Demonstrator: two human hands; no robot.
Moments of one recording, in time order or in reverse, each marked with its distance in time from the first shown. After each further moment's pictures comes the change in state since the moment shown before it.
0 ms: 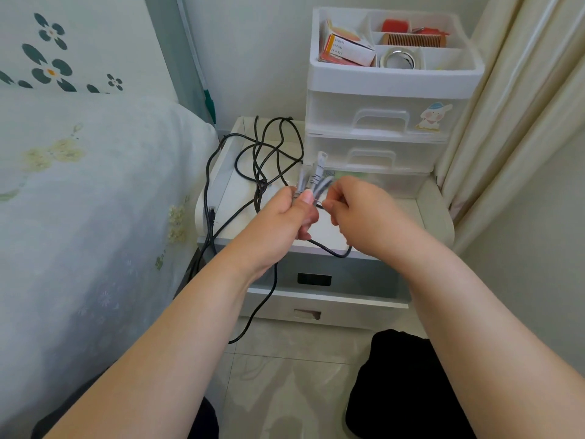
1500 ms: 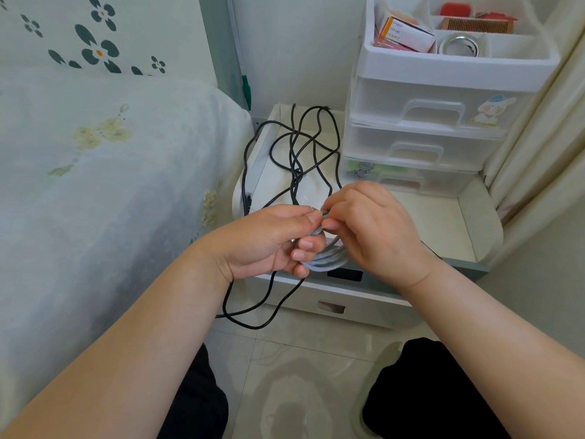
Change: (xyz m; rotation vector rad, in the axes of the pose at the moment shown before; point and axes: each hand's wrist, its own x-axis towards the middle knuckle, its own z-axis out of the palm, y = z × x) left_hand -0.043 0.012 -0.063 -0.327 -0.446 -0.324; right_hand 0.010 0.007 0.060 -0.041 0.554 -1.084
